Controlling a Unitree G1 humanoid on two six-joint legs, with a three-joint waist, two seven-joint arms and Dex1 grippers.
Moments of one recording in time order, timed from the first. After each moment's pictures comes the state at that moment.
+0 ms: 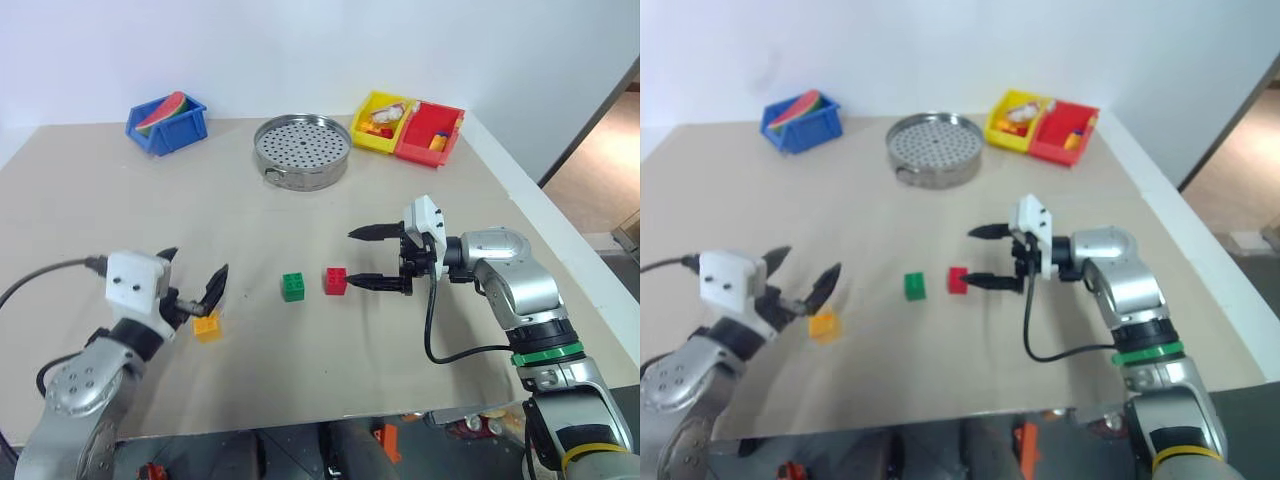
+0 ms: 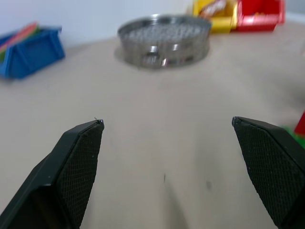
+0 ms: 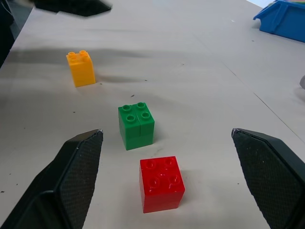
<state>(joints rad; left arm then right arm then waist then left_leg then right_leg) 0.16 0.30 0.27 -0.85 -0.33 0.68 -0.33 -0.66 -0.59 0.12 0.15 0.34 0.25 1.27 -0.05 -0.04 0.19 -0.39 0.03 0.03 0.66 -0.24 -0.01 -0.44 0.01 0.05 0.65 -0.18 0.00</state>
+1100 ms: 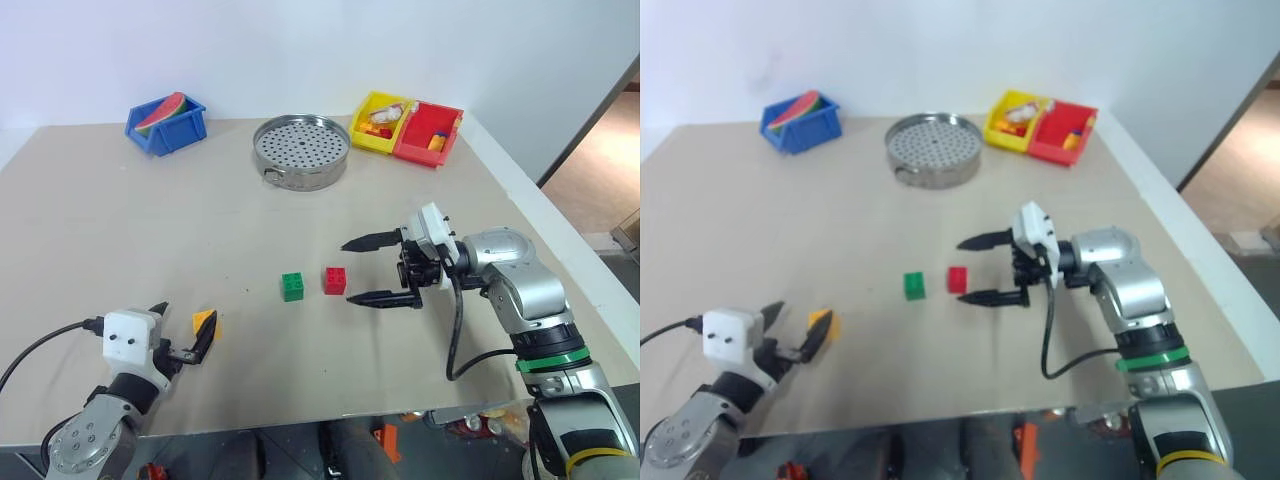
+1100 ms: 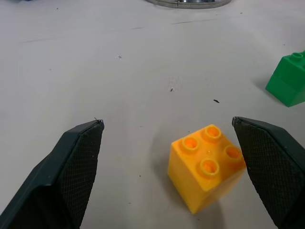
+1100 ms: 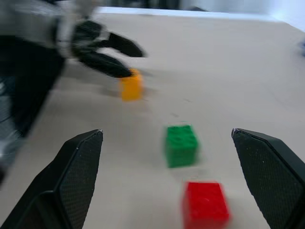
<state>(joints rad) 0.40 0.25 0.22 -0.74 -0.33 0.46 -0.28 -0.63 -0.62 0.13 0.06 0.43 0.24 1.45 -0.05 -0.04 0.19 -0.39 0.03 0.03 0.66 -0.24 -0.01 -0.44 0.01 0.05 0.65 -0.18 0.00</state>
